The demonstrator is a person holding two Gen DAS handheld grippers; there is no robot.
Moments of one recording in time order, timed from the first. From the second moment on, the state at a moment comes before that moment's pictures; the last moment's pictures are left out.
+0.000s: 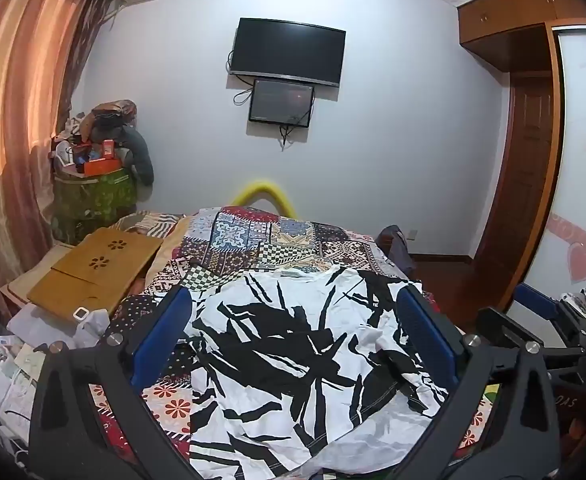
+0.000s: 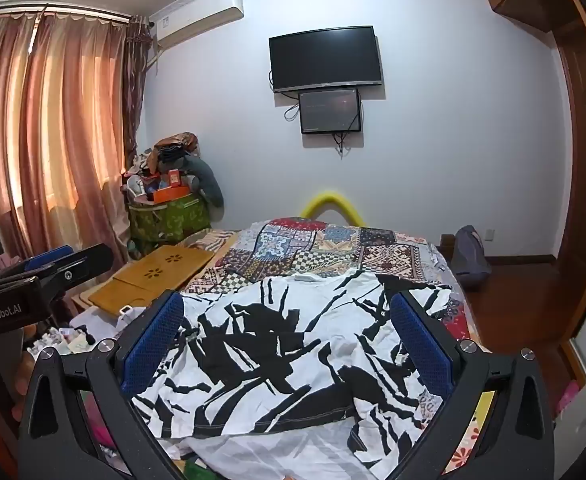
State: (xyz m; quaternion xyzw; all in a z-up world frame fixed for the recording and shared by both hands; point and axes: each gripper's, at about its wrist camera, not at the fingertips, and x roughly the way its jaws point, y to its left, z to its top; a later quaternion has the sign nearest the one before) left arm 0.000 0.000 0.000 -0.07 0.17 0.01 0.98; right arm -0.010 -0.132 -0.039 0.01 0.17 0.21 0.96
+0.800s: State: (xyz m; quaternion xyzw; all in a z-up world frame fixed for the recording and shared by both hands) left arm 0.001 0.006 -0.007 -0.07 0.17 0.02 0.98; right arm -0.011 -0.124 -0.041 0.01 0.17 0.21 0.96
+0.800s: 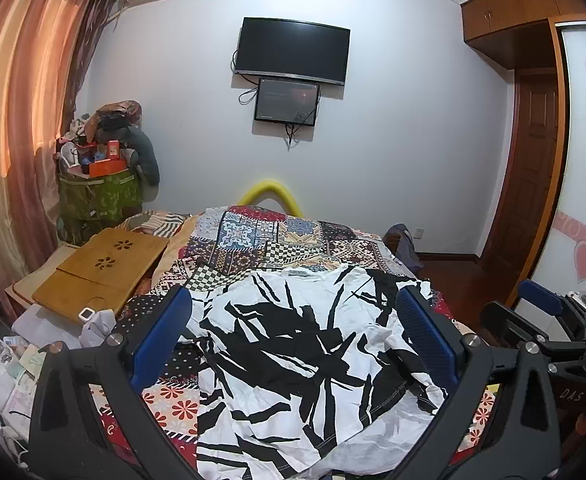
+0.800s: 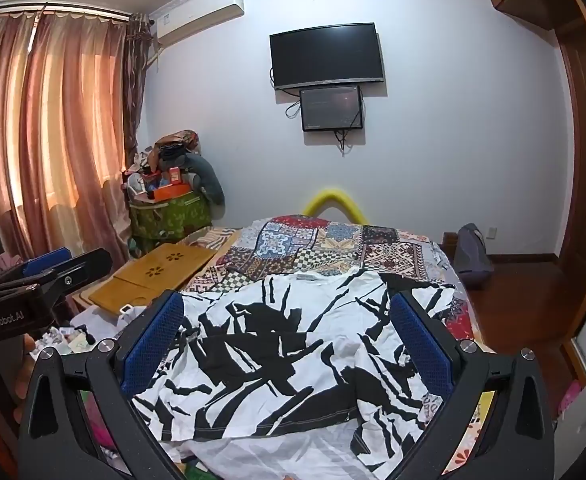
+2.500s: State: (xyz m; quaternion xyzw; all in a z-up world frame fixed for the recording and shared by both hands) left arm 0.003 0.003 -0.006 -0.06 0.18 0.03 0.98; right arm -0.004 -0.130 -0.040 0.01 0.17 0.21 0.96
